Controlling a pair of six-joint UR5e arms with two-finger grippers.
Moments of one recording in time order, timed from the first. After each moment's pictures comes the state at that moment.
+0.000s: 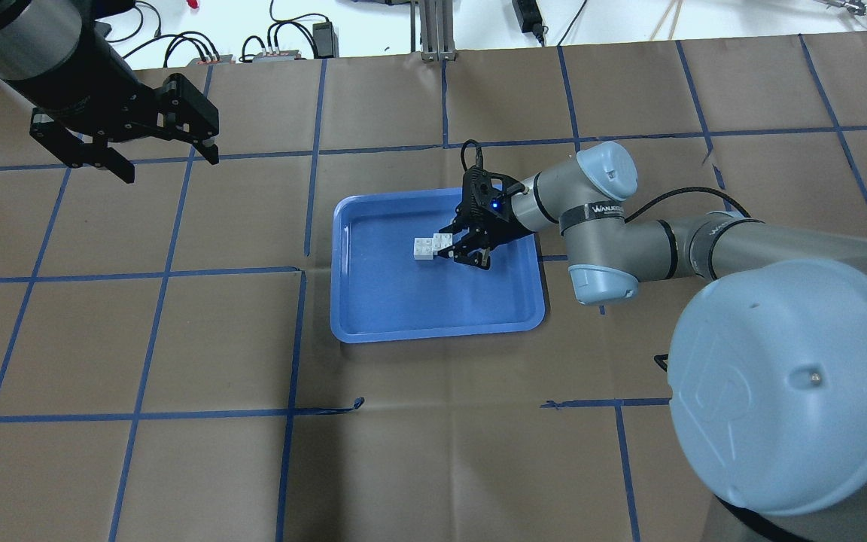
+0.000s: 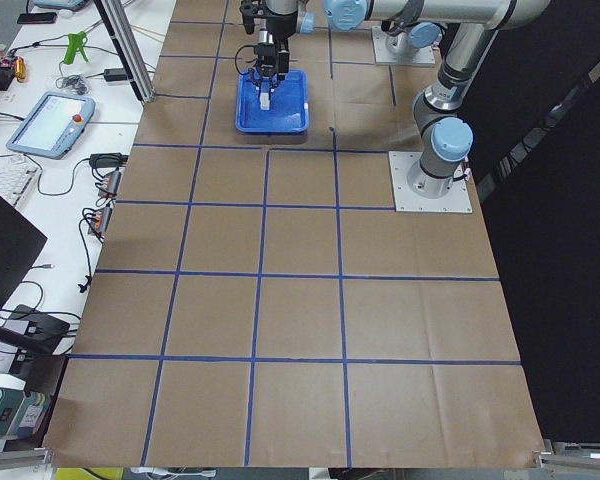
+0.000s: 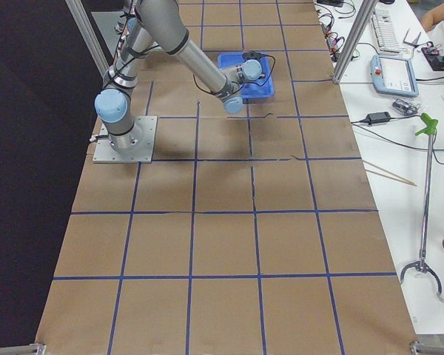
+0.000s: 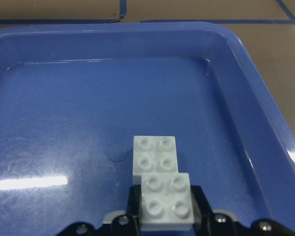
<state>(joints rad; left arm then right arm) -1.47 -1.53 -1.56 -1.56 1.49 -0.05 1.67 -0.96 1.91 -2.74 -0.83 -1.34</state>
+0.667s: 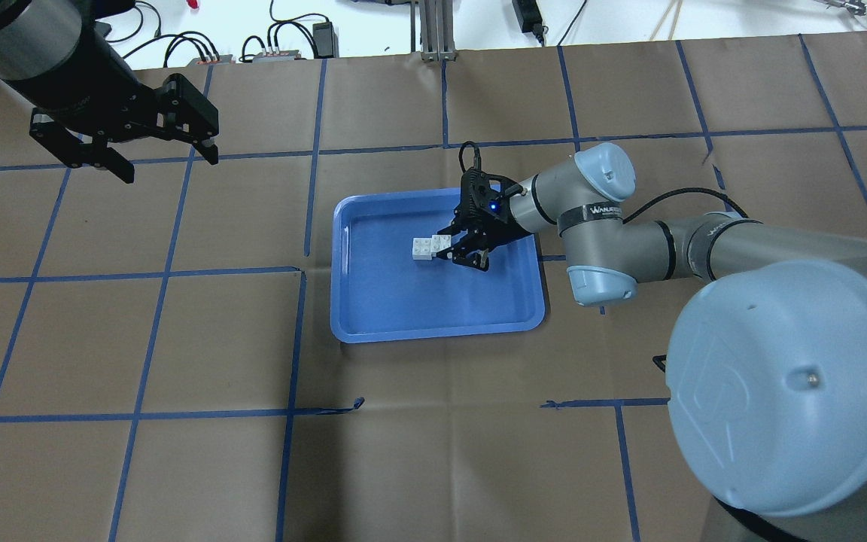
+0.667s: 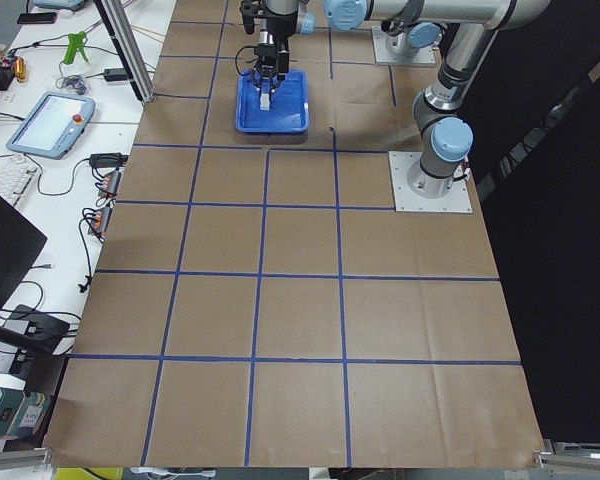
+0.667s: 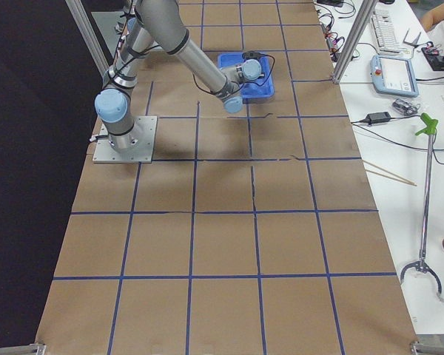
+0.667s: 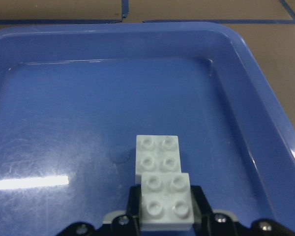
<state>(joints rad) -1.47 -1.53 -1.56 -1.56 1.50 -0.05 1.67 -0.96 1.91 -2.74 -0.83 -1.34</state>
